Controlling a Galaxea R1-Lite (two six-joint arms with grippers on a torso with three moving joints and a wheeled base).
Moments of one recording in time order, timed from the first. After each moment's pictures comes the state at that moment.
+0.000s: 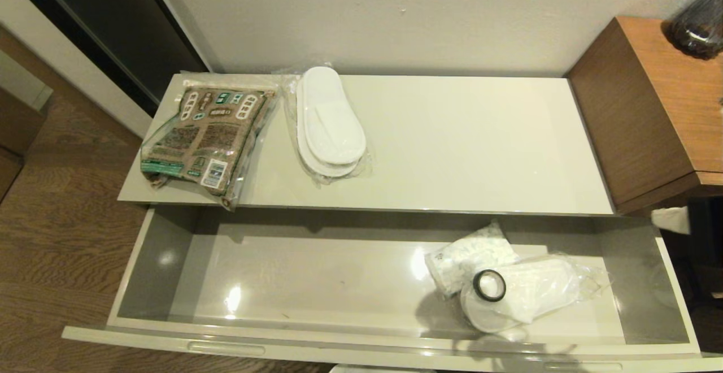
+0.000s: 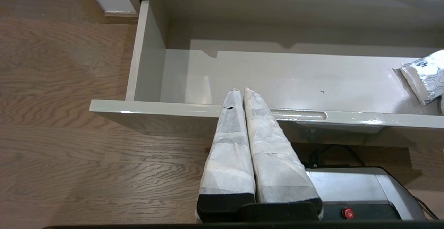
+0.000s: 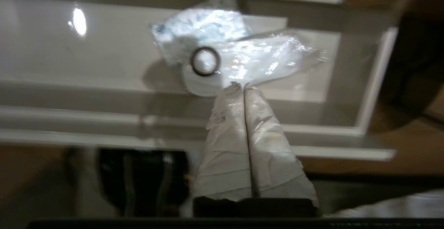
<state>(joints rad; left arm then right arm) 0.00 0.00 0.00 0.00 0.00 -0.03 0.65 1.19 -1.19 0.72 -0.56 0.36</state>
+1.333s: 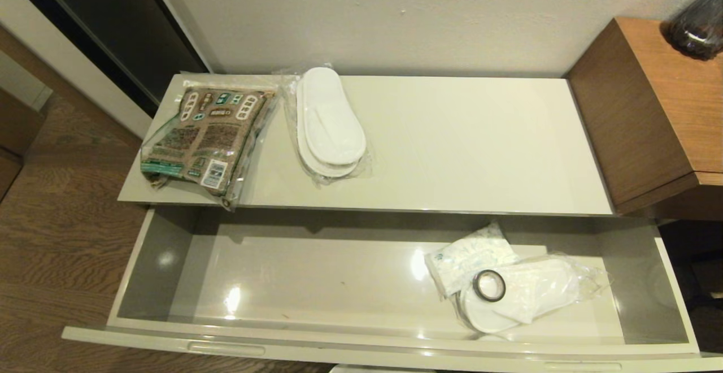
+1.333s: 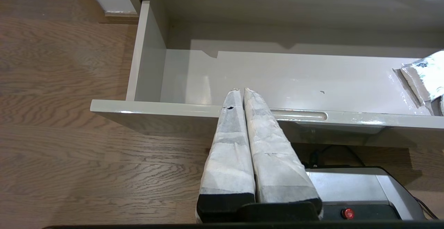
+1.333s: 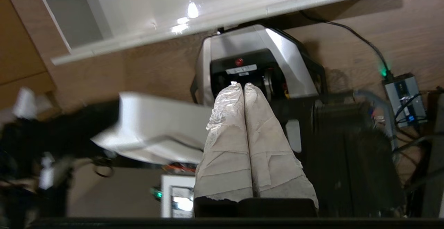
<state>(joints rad) 0.00 0.00 0.00 0.00 0.00 -0.03 -0.03 0.58 -1.44 1.48 0.31 0.35</state>
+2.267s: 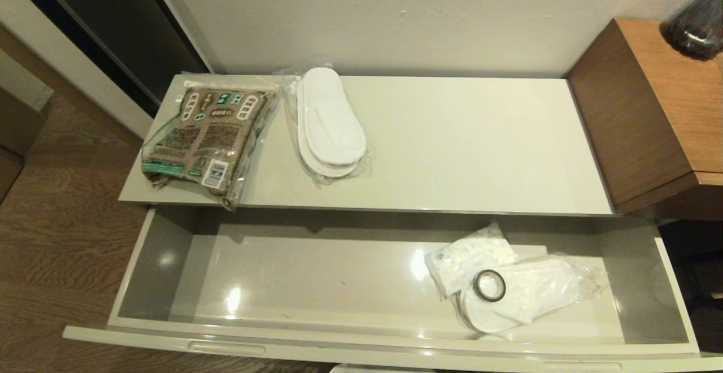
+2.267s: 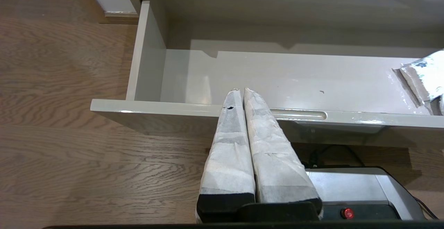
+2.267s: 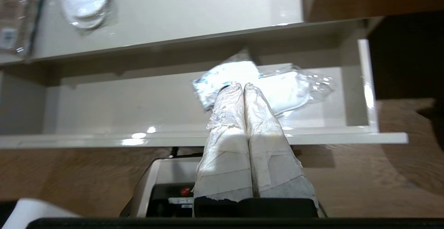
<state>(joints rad) 0.00 0.00 0.00 0.00 0.00 -0.03 -0.04 0.27 -0.84 0.65 0.15 0.18</state>
